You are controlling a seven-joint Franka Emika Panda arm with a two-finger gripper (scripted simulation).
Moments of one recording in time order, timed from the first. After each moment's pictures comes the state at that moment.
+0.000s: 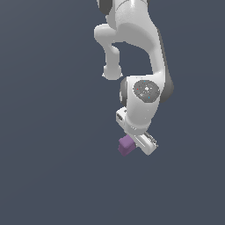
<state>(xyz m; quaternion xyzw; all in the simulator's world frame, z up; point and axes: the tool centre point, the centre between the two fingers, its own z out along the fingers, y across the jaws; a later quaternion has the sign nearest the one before) 0.073 0.088 0.127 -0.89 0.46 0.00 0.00</state>
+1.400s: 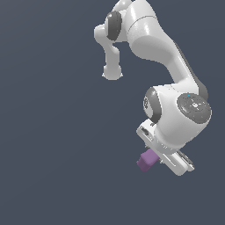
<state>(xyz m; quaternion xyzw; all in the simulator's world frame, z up) 0.144 0.169 0.142 -0.89 0.46 0.00 0.00</state>
